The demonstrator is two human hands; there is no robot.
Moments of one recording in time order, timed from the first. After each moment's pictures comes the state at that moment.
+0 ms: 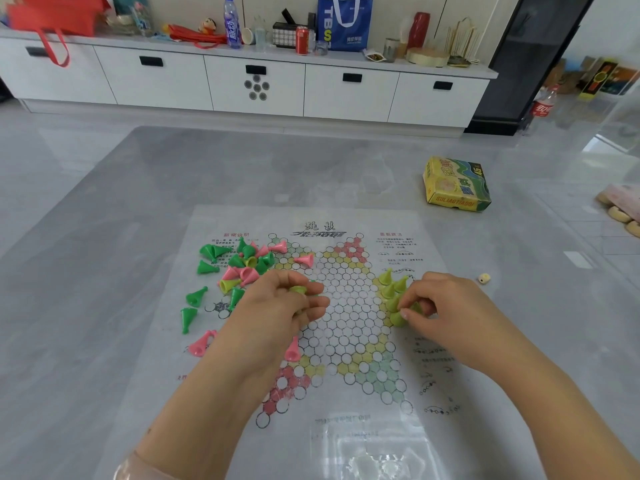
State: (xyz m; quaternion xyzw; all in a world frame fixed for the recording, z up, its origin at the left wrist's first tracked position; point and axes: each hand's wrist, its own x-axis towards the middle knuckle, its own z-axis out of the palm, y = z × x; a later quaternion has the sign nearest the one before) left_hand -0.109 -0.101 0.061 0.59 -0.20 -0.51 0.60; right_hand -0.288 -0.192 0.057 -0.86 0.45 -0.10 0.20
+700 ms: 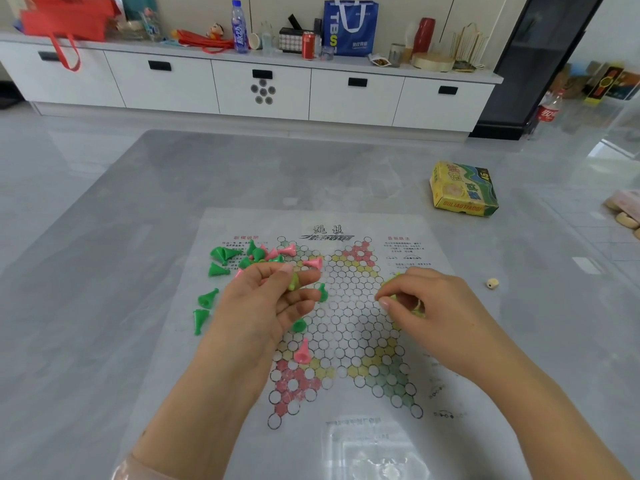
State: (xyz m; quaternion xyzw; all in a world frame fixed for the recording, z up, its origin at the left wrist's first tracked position) left_hand -0.093 -0.093 0.065 0.53 -0.15 -0.48 0.68; right_hand -0.265 -0.177 0.063 -0.87 0.40 -0.17 0.22
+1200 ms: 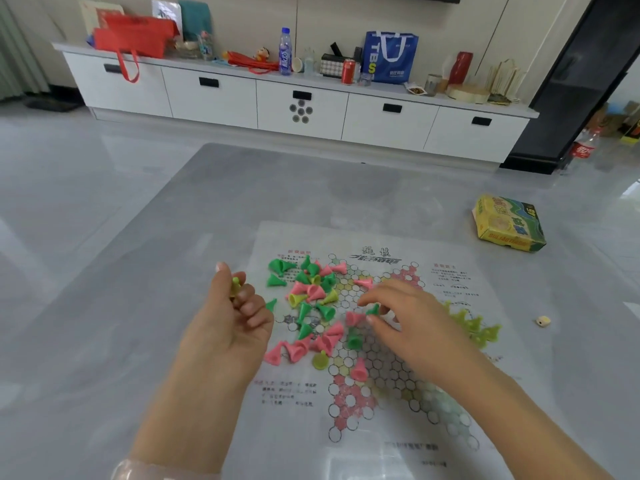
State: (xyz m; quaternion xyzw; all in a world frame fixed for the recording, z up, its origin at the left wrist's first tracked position) left_hand -0.020 -0.063 0.062 0.39 0.13 -0.47 0.78; right_hand -0.191 -0.163 0.059 -0.92 0.32 -0.12 0.18
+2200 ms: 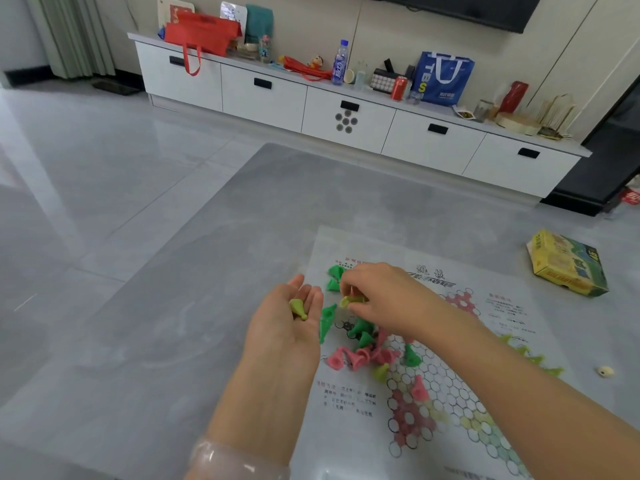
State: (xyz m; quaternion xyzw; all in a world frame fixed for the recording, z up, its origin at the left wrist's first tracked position) left_hand -0.004 -0.054 0.062 0.32 0.20 -0.44 0.81; right_hand -0.080 -0.169 0.069 -0.98 0.18 0.04 0.07
